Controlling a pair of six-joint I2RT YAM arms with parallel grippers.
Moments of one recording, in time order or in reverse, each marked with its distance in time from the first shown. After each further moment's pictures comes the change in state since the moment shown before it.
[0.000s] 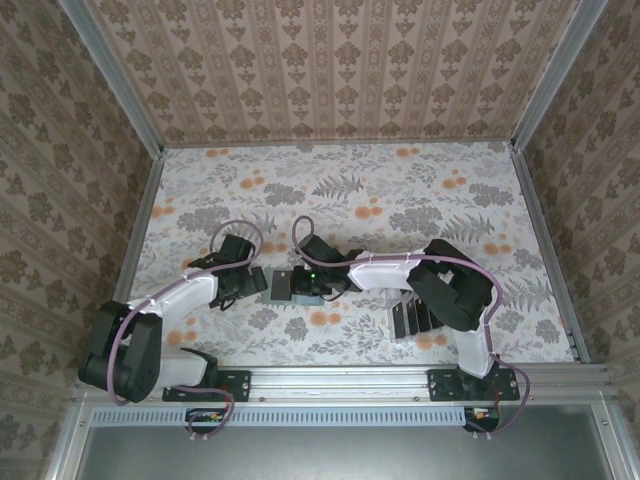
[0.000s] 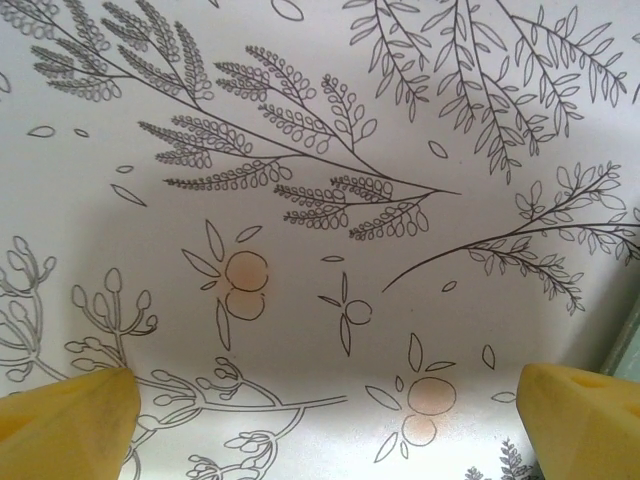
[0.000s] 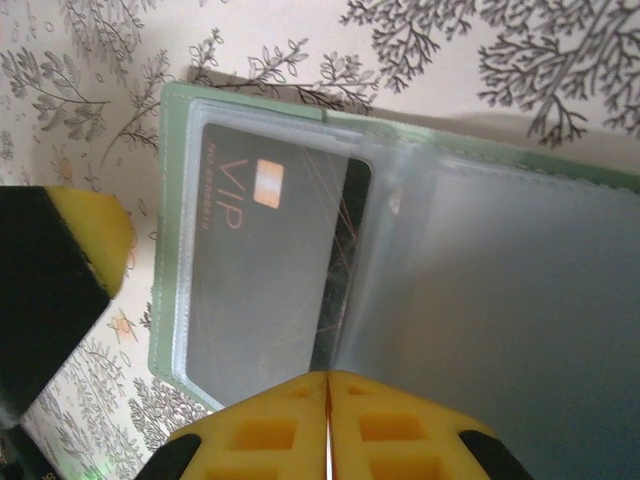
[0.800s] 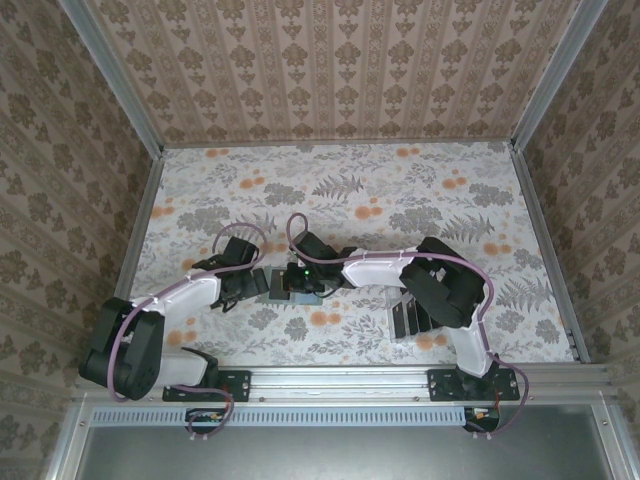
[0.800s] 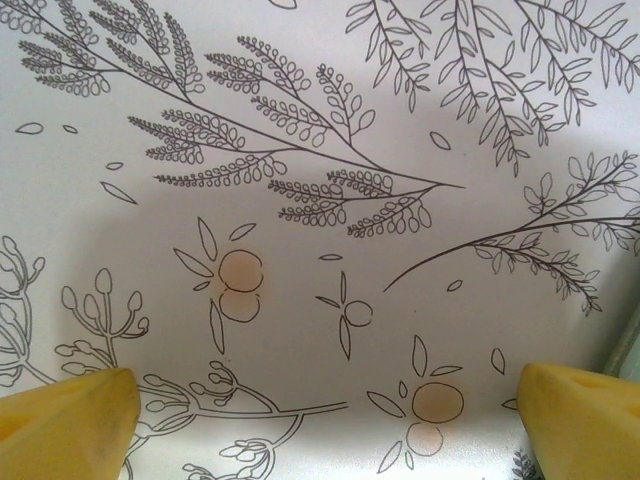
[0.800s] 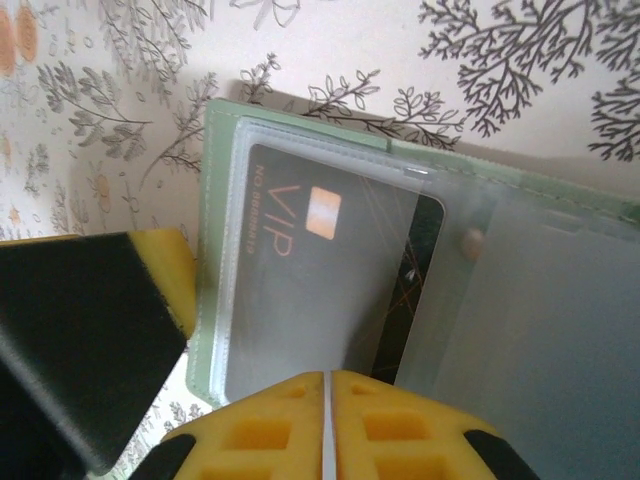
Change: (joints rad) left arm -0.032 0.010 -0.014 0.019 -0.031 -0.010; right arm 0.001 0.036 0.060 0.004 -0.028 0.007
